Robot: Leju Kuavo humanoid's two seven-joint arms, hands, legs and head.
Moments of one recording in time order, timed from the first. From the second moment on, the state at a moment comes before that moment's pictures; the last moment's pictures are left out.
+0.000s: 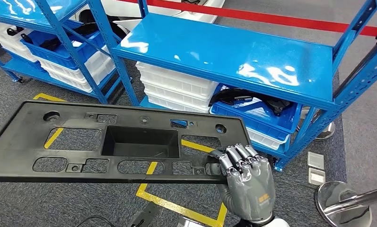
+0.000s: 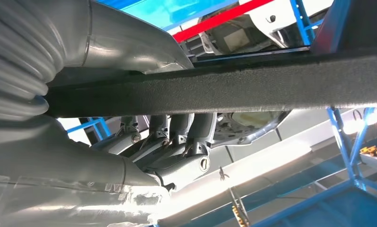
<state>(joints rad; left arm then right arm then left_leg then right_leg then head) -0.17 -0.02 -1.10 -0.38 0.80 0.57 -0.48 -0.28 -0.15 0.92 -1.93 1.24 -0.36 0.25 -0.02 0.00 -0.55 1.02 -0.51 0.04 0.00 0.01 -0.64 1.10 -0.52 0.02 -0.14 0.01</state>
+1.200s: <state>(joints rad) -0.16 -0.02 -1.10 -0.38 0.81 0.57 -0.49 -0.27 -0.15 0.92 -1.92 1.22 -0.37 0.24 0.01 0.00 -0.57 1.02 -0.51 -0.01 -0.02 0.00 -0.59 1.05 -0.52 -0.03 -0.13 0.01</state>
